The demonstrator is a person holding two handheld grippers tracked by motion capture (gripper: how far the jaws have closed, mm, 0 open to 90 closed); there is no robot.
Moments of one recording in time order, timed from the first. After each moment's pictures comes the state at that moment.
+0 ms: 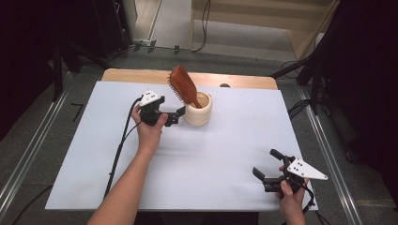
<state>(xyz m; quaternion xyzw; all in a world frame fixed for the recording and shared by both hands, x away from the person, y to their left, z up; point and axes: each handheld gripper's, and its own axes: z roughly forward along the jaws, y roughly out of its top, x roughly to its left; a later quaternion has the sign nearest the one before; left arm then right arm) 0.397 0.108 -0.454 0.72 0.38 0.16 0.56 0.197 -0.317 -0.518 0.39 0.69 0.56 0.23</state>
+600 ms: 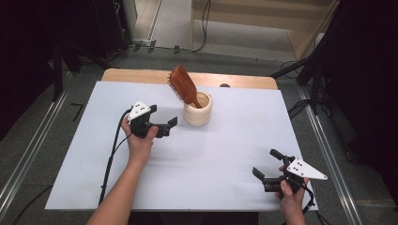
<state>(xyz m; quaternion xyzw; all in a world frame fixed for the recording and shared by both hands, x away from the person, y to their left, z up) 0.362 0.133 -0.461 0.72 0.37 0.17 0.57 0.197 -0.317 -0.518 0.39 0.69 0.56 0.24</state>
